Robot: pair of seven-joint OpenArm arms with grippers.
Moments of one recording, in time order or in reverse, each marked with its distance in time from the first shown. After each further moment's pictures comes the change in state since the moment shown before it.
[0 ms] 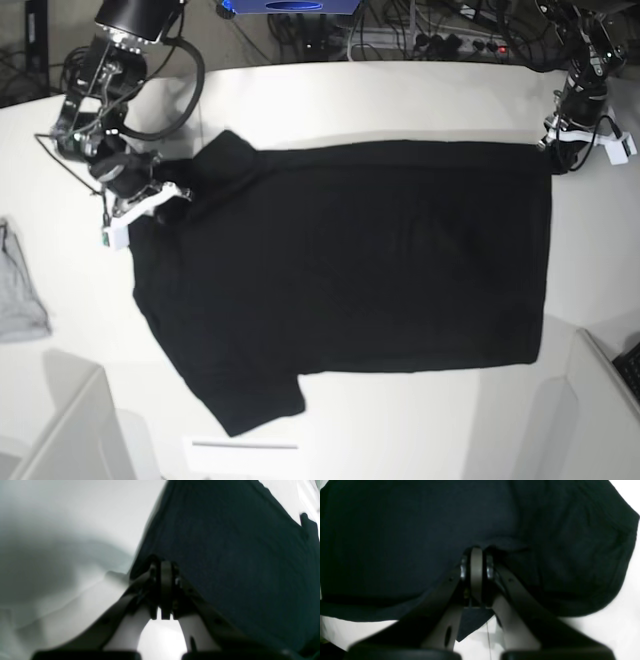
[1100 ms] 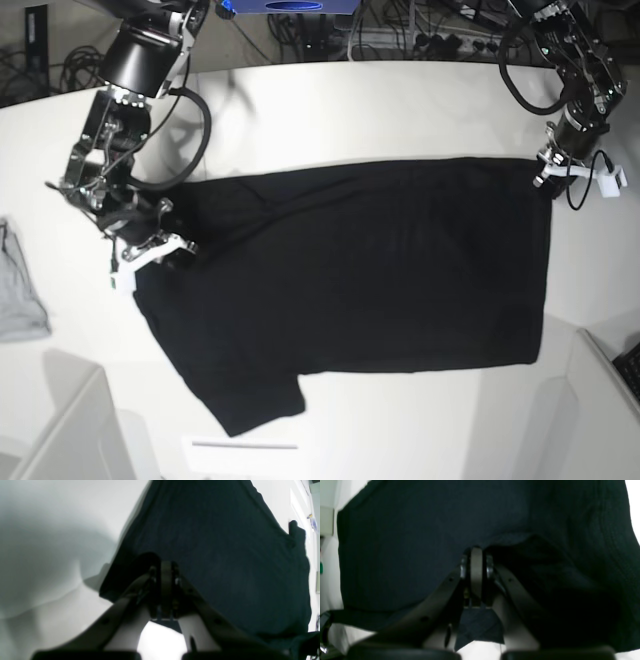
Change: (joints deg) left arm -12.1 0.0 -0.3 -6.7 0.2 0.2 8.4; right arm 12.4 -0.2 0.0 -14.8 0.1 0.0 2.8
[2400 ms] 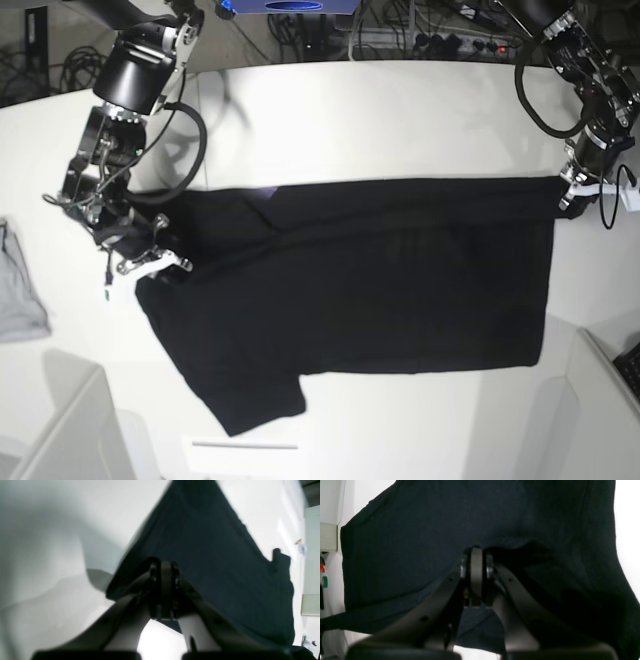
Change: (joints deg) left arm -5.0 0.1 -6.0 2.9 -0.2 3.8 6.3; right arm 3.5 1.1 0.5 -4.8 0.4 0.0 4.0
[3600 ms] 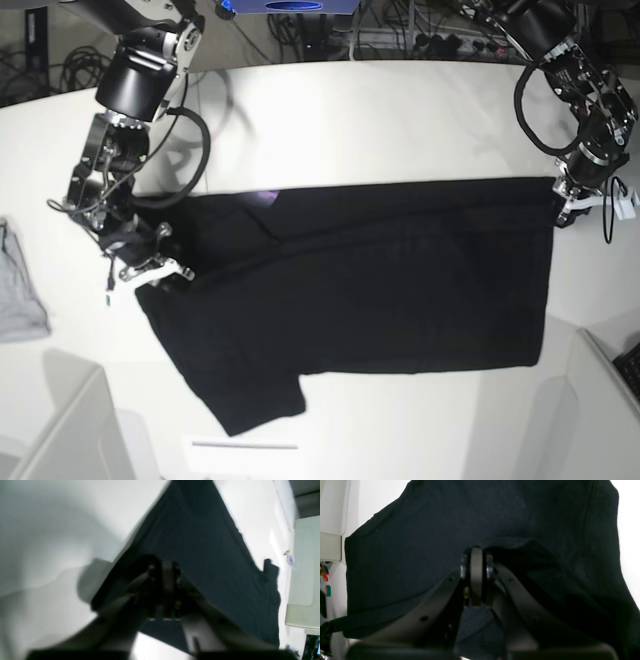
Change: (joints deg) left arm -5.9 0.0 -0.1 -9.6 0.4 0.0 -0.2; right arm 1.5 -0.2 -0.2 -3.1 -0.2 0.0 3.3
